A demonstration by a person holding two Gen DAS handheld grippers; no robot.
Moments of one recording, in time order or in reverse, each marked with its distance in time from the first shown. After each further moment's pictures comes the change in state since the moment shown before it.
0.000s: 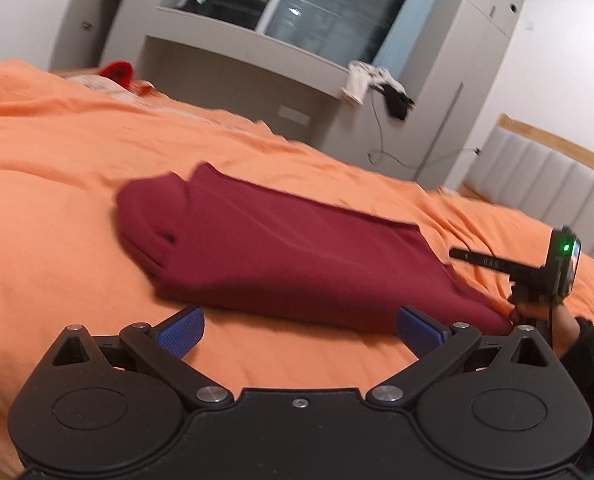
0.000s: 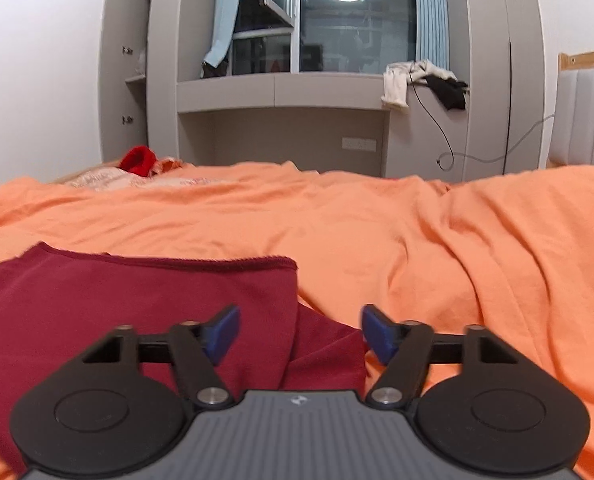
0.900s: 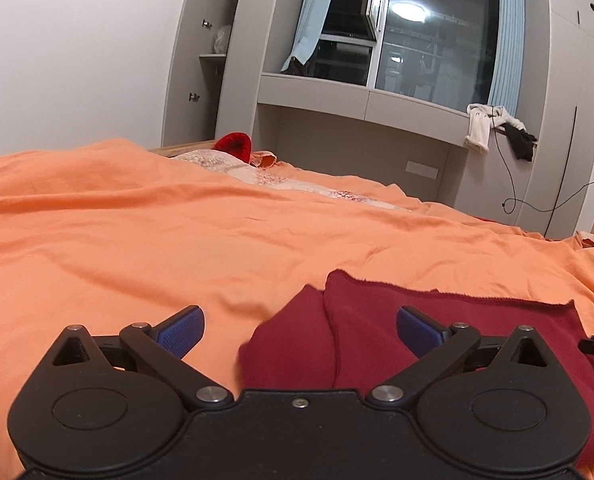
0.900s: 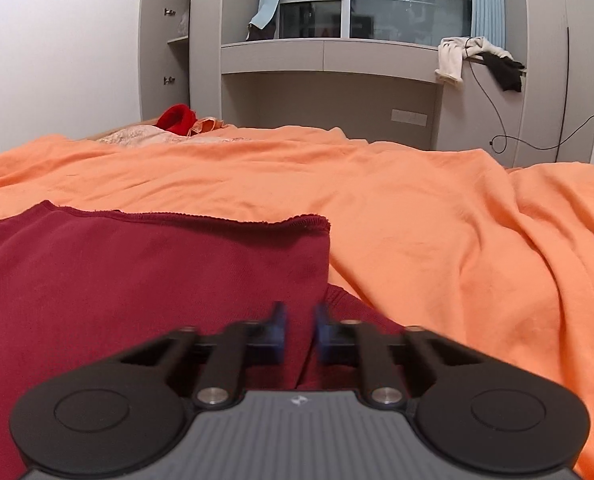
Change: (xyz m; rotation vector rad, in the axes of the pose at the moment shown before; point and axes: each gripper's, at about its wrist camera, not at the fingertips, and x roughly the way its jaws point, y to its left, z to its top) left arm 0.026 0.023 0.068 0.040 -0.195 0.454; right arm 0.075 0.002 -0.001 -0.089 0.108 0.119
